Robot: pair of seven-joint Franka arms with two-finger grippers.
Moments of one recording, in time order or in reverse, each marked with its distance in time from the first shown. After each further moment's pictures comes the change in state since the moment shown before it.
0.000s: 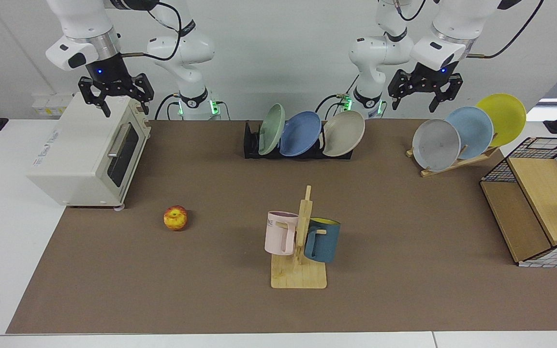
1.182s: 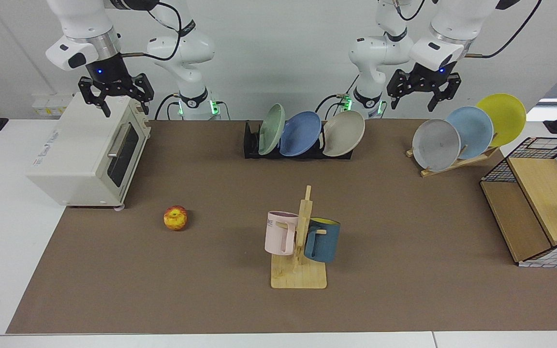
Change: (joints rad) left arm 0.000 -0.009 -0.004 -0.014 0.000 -0.007 -0.008; right arm 0.000 0.000 0.000 0.000 0.000 0.000 0.000
